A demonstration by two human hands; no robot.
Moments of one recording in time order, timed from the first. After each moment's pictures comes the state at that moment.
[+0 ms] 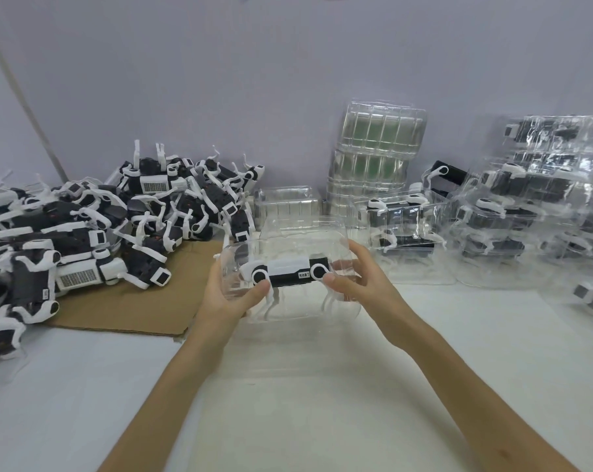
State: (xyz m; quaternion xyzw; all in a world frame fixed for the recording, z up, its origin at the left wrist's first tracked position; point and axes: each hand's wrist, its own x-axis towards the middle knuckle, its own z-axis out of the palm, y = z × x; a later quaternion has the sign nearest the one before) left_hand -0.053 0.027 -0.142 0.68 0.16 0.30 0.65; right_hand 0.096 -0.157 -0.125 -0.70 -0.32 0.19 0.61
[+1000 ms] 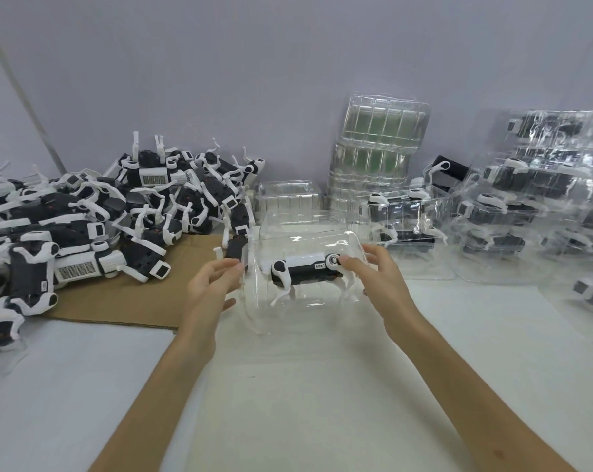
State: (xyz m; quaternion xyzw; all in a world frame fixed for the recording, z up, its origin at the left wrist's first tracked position) left_hand -0.055 0.036 -0.139 0.61 0.27 0.32 0.67; right_hand 0.094 -0.156 -0.121 -0.73 -0.16 0.14 0.65
